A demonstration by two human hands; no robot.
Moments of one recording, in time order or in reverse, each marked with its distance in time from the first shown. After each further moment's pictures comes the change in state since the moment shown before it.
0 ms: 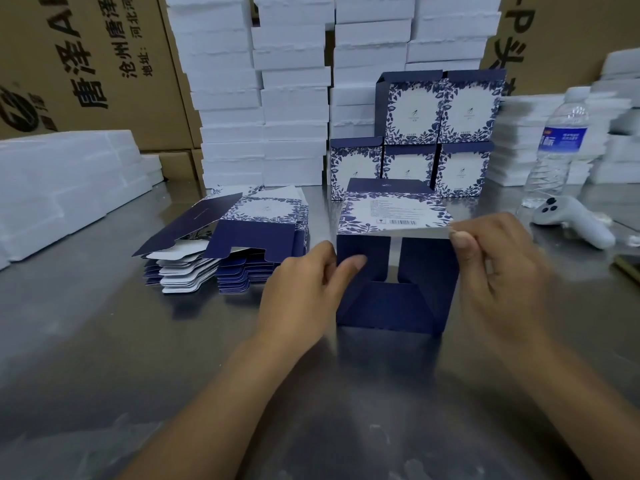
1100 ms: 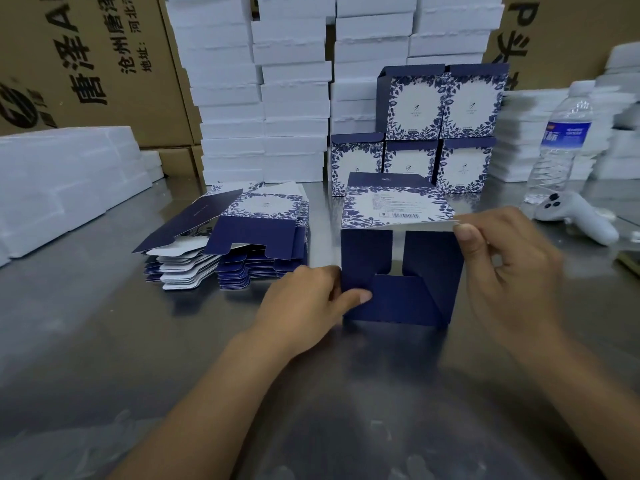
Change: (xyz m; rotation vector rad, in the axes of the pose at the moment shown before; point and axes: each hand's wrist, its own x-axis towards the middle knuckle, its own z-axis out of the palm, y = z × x) left_hand 0.001 -0.012 0.000 0.196 -0.370 -0.027; right_hand 0.003 0.002 -0.001 0.014 -0.007 0.037
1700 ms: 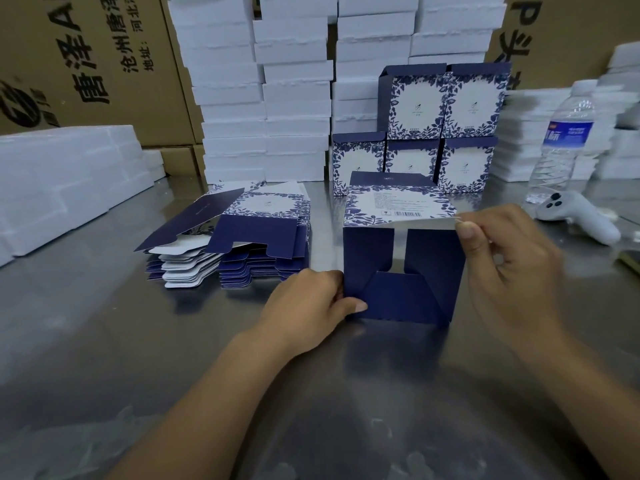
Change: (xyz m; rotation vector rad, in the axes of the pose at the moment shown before) left_hand 0.000 -0.003 0.001 0.014 -0.115 0.031; right_hand 0.000 0.001 0.000 0.035 -0.016 0.030
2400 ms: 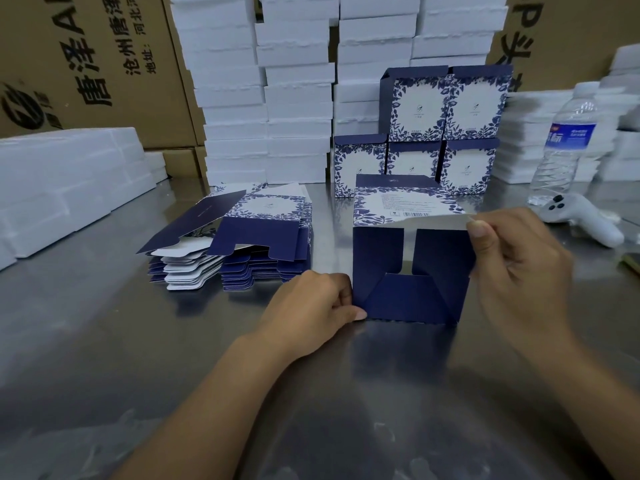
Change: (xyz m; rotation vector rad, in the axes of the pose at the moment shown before) left_hand 0.001 -0.006 0.003 -0.014 0.049 0.051; right_hand 0.001 0.001 -0.003 -0.002 0.014 0.056
